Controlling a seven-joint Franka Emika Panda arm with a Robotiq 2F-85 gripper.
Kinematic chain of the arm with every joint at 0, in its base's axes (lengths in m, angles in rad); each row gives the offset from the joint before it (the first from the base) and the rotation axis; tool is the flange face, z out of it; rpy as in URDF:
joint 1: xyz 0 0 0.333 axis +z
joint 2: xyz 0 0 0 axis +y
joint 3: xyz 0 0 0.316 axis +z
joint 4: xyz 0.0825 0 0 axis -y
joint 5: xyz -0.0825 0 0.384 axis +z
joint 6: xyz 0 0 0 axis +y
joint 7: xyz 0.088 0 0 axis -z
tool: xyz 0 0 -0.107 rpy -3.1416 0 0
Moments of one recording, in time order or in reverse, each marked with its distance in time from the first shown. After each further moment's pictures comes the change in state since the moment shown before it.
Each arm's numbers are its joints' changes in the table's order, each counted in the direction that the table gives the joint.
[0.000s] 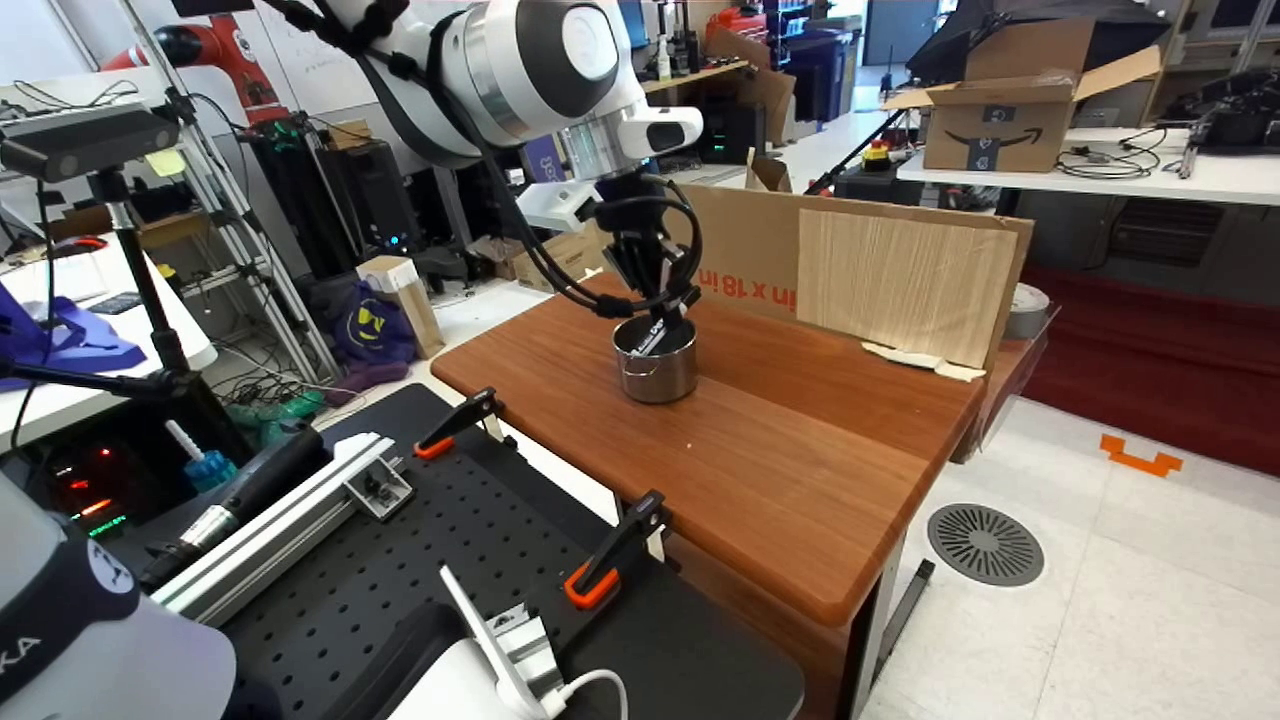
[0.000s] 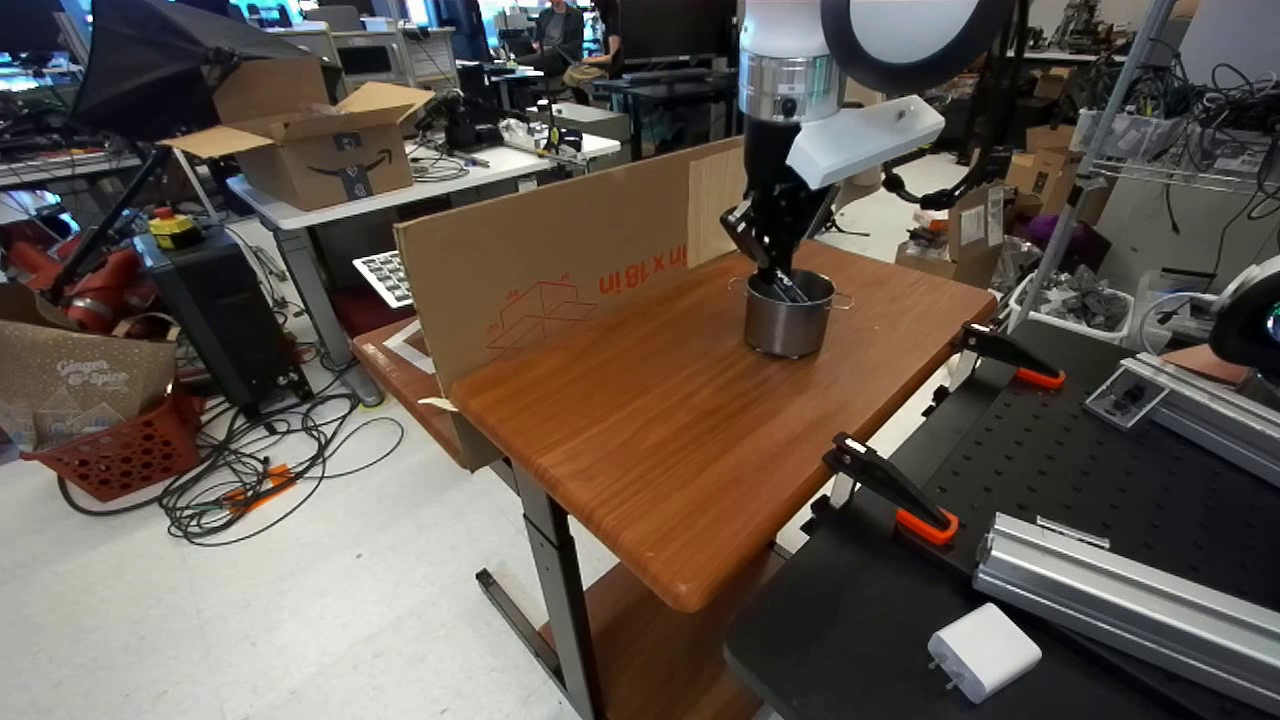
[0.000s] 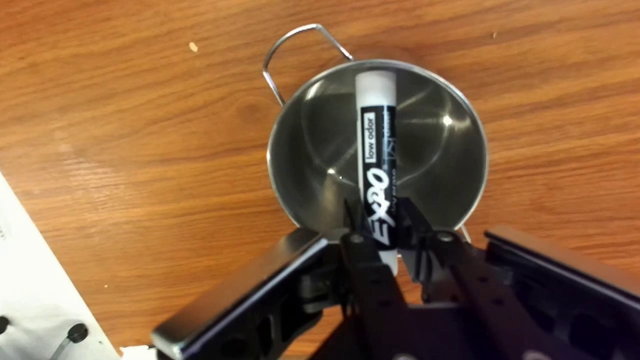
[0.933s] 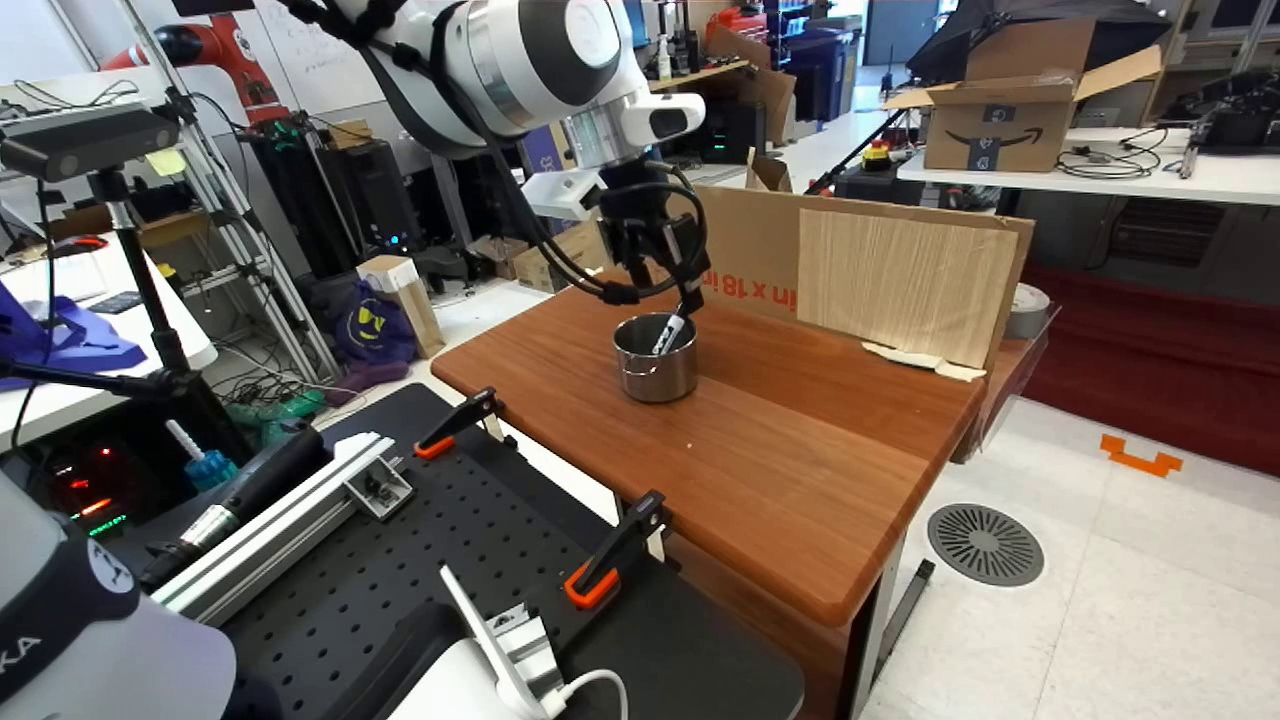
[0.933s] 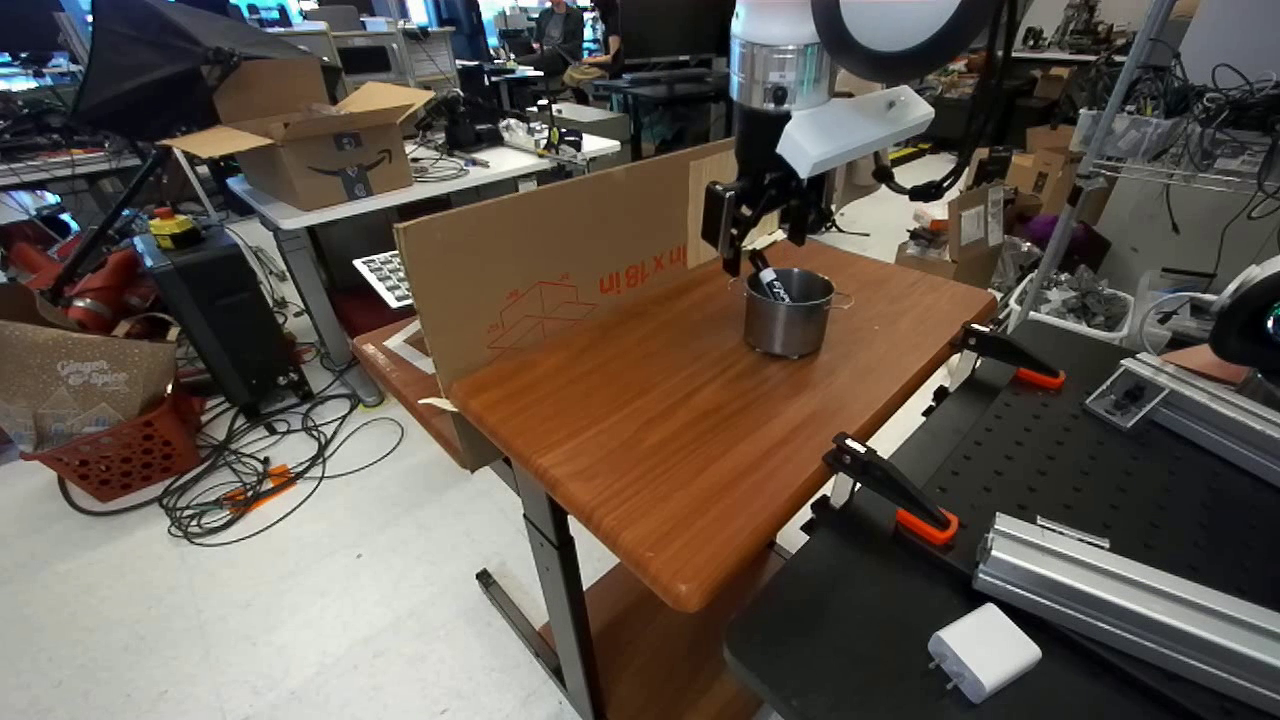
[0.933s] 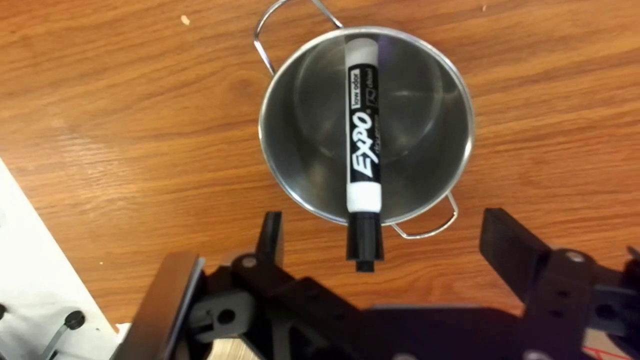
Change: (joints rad) arm 0.003 -0.008 0.002 0.018 0.001 0.000 -0.005
